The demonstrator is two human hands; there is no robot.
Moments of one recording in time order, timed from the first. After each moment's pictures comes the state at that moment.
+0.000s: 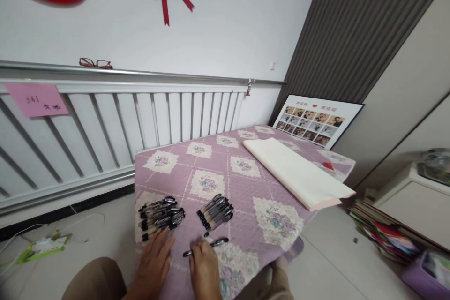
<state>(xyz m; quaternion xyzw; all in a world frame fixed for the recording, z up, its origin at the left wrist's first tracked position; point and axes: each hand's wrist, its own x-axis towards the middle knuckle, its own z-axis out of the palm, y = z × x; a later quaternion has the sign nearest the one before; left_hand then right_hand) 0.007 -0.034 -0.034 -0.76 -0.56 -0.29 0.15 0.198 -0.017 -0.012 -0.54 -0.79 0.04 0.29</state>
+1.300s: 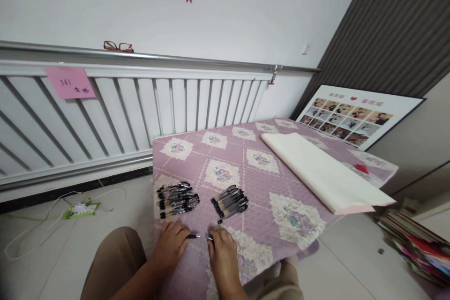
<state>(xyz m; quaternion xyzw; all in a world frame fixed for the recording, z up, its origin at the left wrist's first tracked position) 0.017 -0.042 0.011 -0.76 -0.61 -0.20 -0.11 0.218 -0.014 -0.004 -0.54 -0.79 0.08 0.28</state>
